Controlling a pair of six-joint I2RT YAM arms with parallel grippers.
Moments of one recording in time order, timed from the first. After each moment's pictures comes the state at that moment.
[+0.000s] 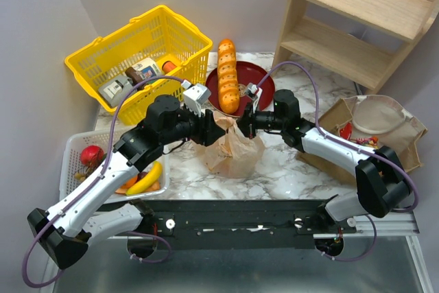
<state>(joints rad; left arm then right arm) -0.69 0.99 1.05 -0.40 0.26 -0.28 0.58 1.44 0.85 0.30 -0.77 0.21</state>
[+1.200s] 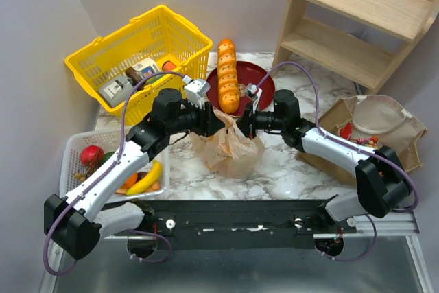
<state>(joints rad) -0.57 1.10 0.96 -0.23 0.39 -0.32 0.58 1.44 0.85 0.29 -0.78 0.22</state>
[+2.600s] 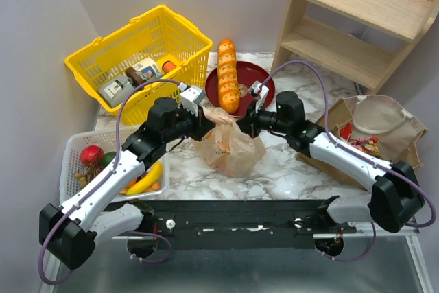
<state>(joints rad) -0.57 1.03 0.86 -0.18 0.31 -0.23 0.61 1.33 0.86 0.14 -0.52 0.16</state>
